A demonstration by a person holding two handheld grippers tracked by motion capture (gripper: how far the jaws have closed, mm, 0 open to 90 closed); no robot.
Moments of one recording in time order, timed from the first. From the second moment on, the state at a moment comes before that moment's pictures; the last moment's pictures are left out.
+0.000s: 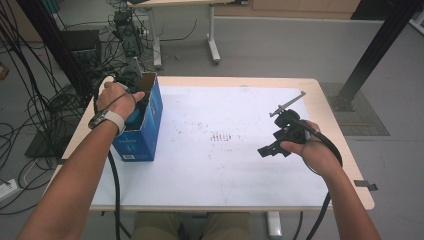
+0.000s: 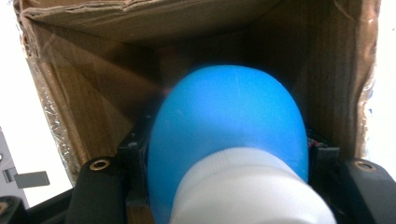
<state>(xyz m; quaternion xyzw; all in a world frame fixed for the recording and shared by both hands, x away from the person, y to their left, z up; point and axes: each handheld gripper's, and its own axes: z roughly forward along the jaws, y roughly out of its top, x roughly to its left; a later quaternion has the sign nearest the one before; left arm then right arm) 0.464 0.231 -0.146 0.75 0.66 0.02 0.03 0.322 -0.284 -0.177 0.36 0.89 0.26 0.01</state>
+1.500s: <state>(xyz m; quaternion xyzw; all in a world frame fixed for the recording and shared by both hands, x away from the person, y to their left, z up) 0.464 0.230 -0.148 0.74 0.67 0.02 0.02 0.320 -0.282 -0.177 0.36 0.89 0.26 0.01</state>
